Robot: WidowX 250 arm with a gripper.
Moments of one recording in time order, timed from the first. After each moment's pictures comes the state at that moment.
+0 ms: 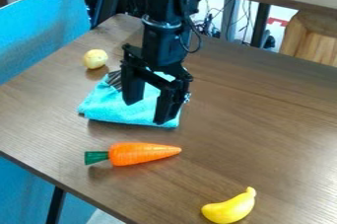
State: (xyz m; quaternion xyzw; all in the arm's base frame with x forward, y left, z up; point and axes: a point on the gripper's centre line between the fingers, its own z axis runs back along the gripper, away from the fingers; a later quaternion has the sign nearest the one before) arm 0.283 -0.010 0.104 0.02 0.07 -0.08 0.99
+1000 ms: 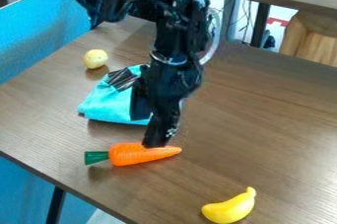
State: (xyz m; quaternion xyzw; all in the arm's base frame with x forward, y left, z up) arm 0.281 -0.012 0.072 0.06 0.08 -0.29 0.95
